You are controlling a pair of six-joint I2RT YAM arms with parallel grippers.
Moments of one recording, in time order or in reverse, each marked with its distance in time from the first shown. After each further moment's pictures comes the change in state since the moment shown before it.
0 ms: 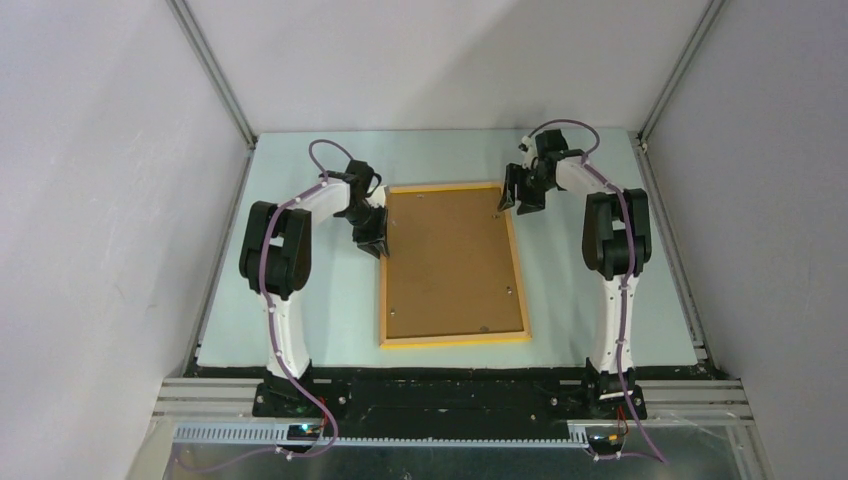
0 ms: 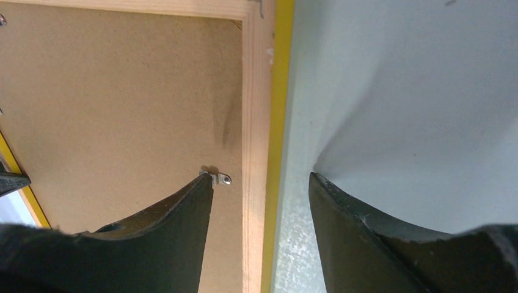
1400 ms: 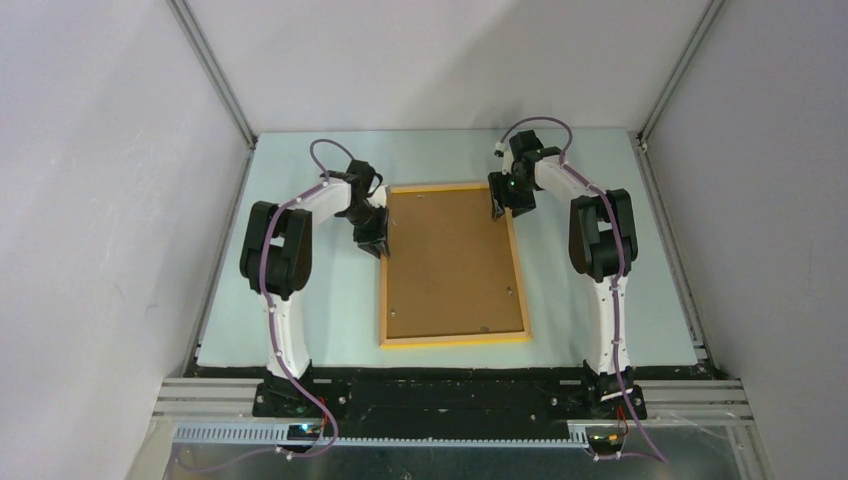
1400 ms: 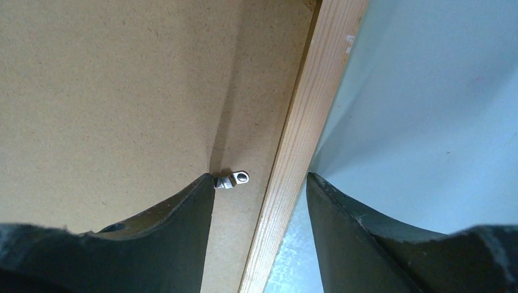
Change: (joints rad) left arm -0.006 0.000 0.003 -0.002 -0.008 0.000; right arm 0.109 0.022 0.070 -0.103 0.203 -0.135
